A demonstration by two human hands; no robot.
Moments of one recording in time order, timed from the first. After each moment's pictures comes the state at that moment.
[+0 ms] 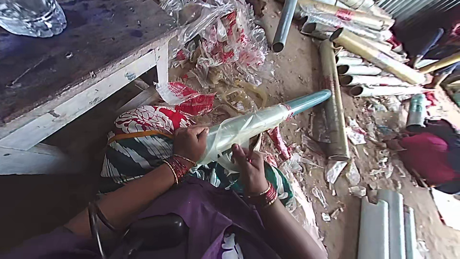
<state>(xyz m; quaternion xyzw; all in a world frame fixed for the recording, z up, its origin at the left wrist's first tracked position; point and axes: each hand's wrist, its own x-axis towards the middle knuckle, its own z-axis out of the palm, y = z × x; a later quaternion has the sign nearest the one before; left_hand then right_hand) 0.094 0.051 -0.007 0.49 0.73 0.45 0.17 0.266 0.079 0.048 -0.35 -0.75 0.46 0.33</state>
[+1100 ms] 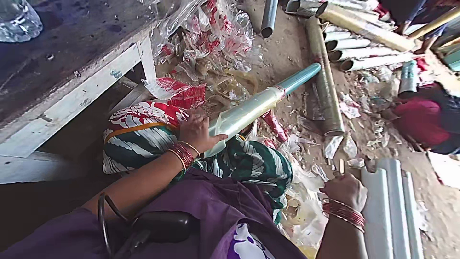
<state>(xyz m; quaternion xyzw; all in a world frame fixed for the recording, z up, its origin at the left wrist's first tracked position) 0.102 0.066 0.008 0.64 0.72 0.17 0.21 0.499 0.086 0.075 -0.88 -0.48 0.04 0.01</state>
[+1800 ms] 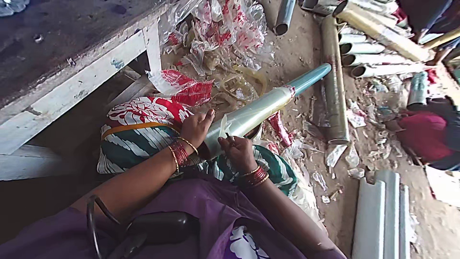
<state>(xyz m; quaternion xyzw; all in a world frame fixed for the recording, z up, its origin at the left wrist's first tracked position) 0.082 0.074 -0.013 0.45 0.66 0.46 0.39 0.254 0.095 0.007 -0.46 -0.77 0.37 0.23</state>
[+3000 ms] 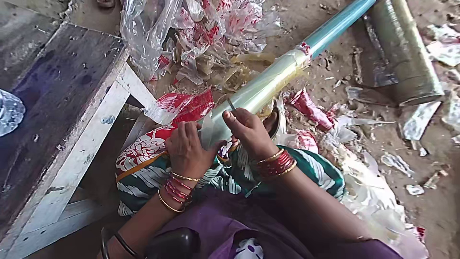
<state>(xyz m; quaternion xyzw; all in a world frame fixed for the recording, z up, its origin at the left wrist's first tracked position) 0.084 0.078 0.006 0.59 0.77 0.25 0.01 0.234 0.165 0.038 -0.49 -0.67 0.52 0.22</state>
